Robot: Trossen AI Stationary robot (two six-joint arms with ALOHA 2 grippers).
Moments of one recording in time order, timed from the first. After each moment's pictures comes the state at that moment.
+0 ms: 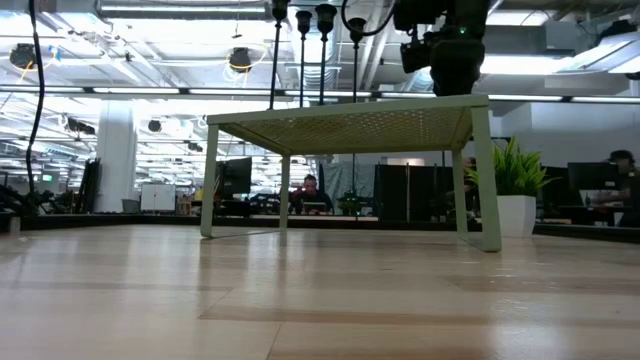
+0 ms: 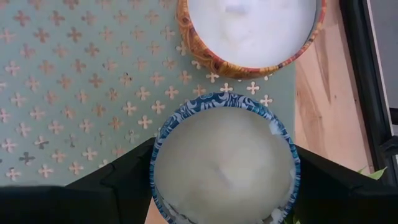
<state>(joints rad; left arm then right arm) -0.75 1.16 1.30 -0.60 -0.62 -0.88 -0.28 1.51 1.35 -1.17 0.15 0.01</state>
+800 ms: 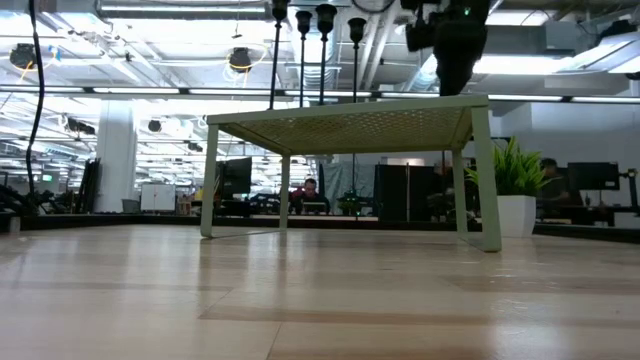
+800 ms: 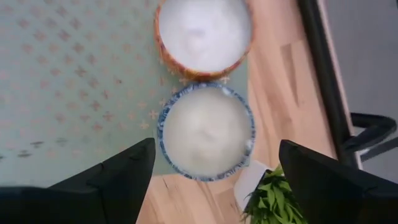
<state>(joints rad) -0.75 1.16 1.30 -0.58 -0.62 -0.88 -0.30 1.48 1.45 -1.25 0.18 -0.03</state>
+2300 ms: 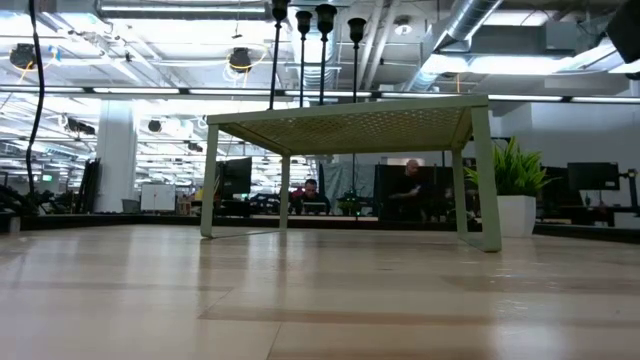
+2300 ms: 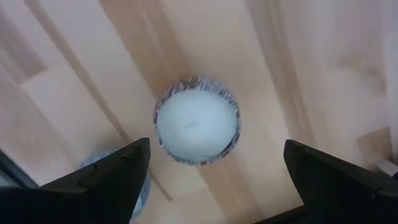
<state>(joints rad) -0.75 1.16 1.30 -0.57 -0.62 -0.88 0.79 1.63 1.10 -1.08 -0.02 1.21</state>
